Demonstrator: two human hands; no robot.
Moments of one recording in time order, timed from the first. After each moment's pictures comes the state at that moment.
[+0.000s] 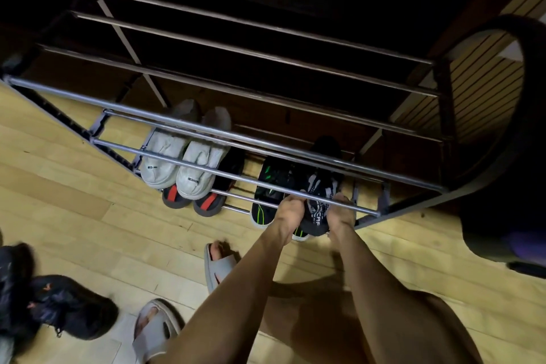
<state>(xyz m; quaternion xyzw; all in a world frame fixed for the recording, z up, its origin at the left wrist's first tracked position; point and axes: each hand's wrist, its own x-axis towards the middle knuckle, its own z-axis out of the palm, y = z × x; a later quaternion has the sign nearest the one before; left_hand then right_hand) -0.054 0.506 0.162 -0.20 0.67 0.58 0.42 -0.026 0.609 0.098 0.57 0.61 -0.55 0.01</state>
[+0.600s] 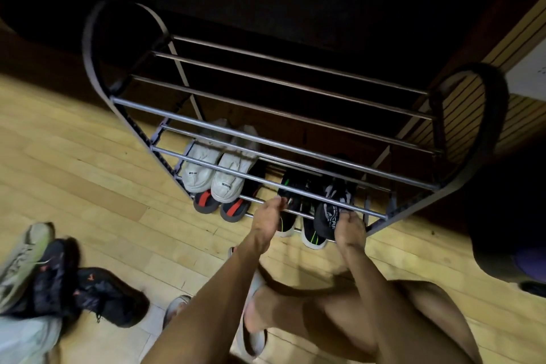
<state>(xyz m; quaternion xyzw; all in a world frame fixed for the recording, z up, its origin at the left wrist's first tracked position) -0.049 0.413 0.187 -0.21 0.66 0.65 0.31 0.013 0.572 0.156 0.49 0.74 -0.45 0.03</state>
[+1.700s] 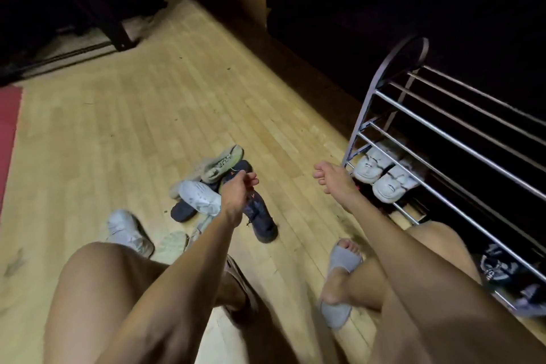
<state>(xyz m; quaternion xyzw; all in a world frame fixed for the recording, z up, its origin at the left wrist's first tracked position) 0.098 0.014 0.278 -0.41 0.57 0.71 -0.08 -0.010 0.217 0.289 0.00 0.82 -0.51 0.25</state>
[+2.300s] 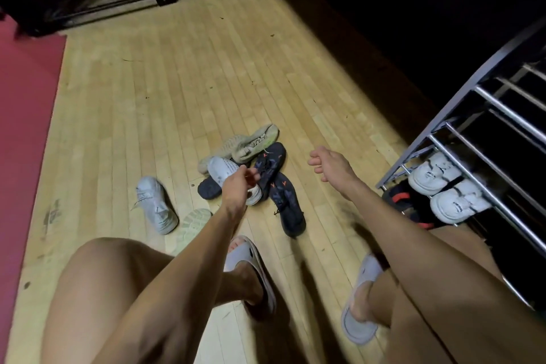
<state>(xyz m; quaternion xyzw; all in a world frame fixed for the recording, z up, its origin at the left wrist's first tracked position) 0.106 -0.073 0.229 -0.48 0.54 0.68 -0.13 -0.035 0.090 0.252 -0.09 0.80 -0.49 0.33</state>
